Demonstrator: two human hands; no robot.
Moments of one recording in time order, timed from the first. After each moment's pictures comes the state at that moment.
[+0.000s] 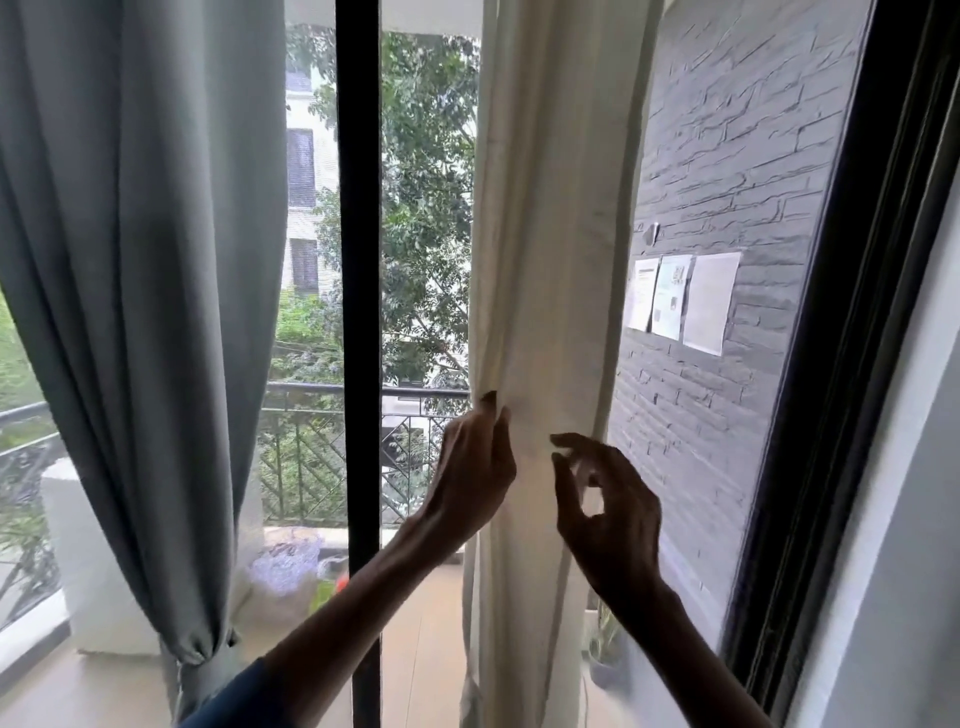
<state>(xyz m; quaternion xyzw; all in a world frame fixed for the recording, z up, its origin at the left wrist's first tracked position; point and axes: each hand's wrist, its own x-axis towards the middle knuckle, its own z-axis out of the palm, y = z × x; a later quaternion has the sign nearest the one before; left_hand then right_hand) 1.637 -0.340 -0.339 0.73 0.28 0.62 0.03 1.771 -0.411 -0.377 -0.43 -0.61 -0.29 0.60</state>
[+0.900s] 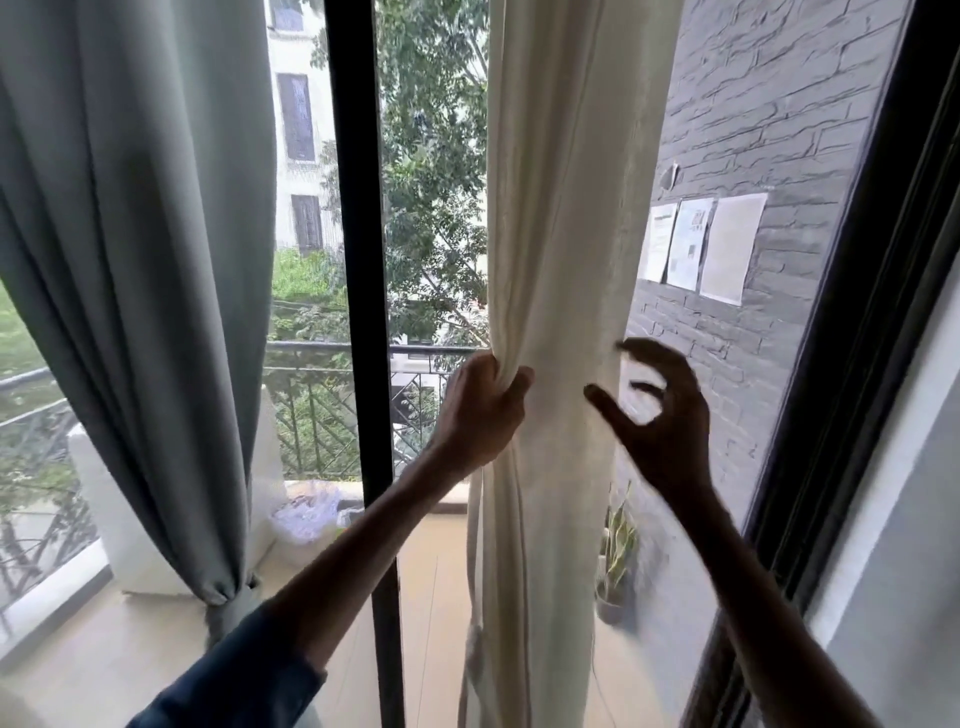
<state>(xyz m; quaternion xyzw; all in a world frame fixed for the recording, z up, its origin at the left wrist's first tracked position) 1.631 -0.335 -0.332 0.74 0.37 0.54 0.15 1.821 -0.397 -0.354 -0.49 -0.59 -0.09 0.63</state>
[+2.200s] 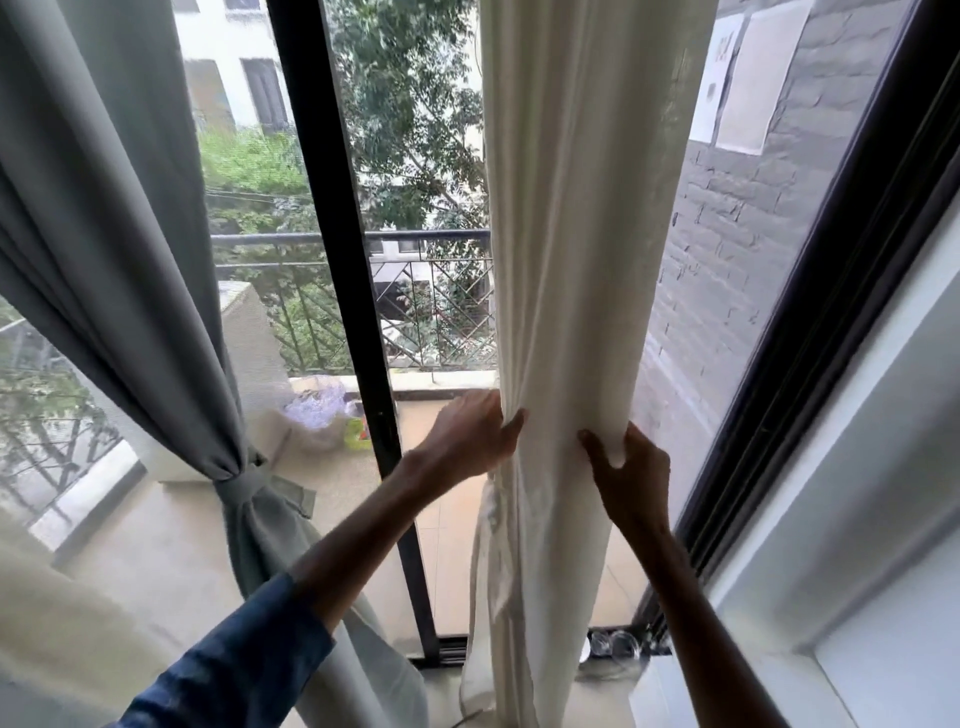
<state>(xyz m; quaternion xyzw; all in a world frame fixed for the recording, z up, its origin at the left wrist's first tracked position) 1.624 -0.344 -0.483 0.87 0.45 0.17 0.09 1.813 -0.430 -0.562 -0.71 -0.48 0.02 0.52</state>
